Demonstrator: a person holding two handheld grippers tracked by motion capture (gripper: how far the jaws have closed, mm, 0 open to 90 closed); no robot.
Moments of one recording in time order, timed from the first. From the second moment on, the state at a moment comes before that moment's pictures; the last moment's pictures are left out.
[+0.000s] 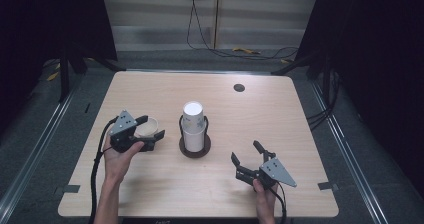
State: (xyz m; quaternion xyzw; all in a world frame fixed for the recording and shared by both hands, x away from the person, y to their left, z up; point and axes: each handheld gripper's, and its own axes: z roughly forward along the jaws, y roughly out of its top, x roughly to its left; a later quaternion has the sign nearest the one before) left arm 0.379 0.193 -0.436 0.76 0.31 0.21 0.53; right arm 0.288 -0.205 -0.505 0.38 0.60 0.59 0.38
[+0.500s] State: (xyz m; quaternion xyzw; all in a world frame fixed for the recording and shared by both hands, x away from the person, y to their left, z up) left arm 0.341 0.173 -0.469 0.74 0.31 0.22 0.56; right arm 0.288 -0.205 -0.505 0.38 0.60 0.59 0.38
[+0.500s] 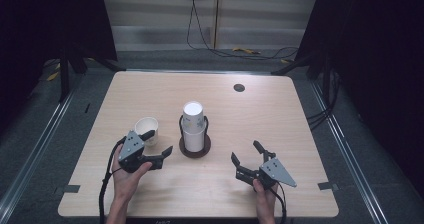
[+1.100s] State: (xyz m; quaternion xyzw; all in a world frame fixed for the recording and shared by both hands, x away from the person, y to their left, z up) left arm 0.315 0.165 -0.509 0.71 0.32 0.25 0.58; right arm 0.288 -0.205 -0.505 0.38 0.60 0.59 0.38
